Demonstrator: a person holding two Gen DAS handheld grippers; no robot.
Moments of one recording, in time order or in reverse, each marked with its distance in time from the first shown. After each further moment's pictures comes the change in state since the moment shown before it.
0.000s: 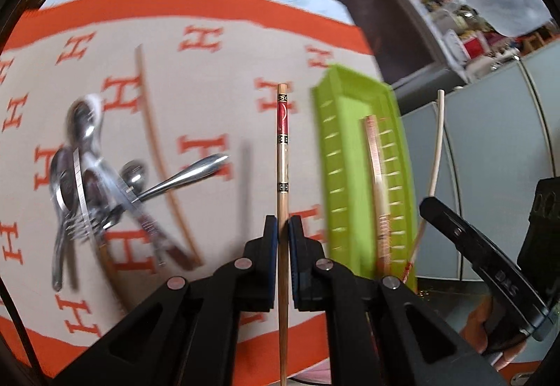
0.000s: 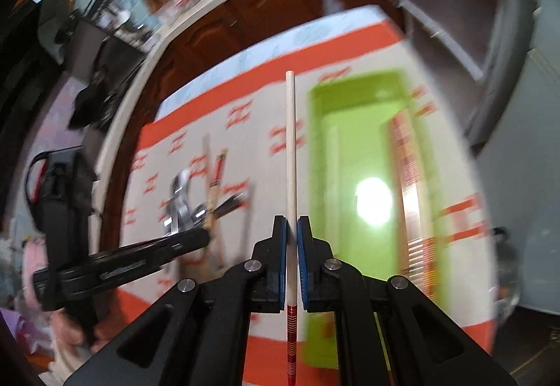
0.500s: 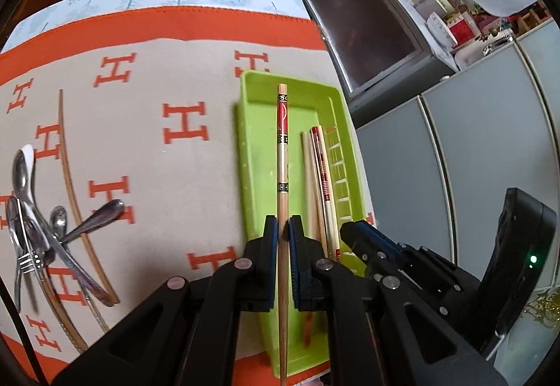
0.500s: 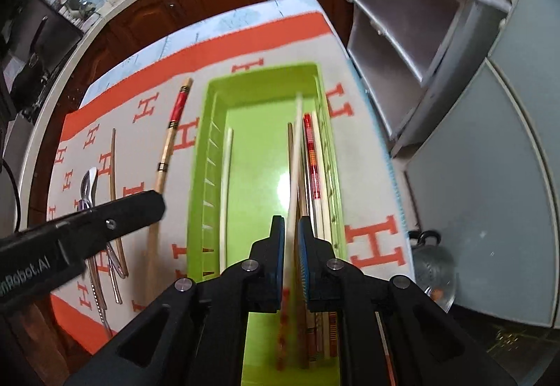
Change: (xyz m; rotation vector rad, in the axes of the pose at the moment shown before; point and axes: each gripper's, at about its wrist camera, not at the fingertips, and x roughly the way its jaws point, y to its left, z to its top) left arm 0.038 -0.077 0.022 0.052 0.010 0.020; right arm 0.040 -0.055 0.023 -0.021 0.081 -0.275
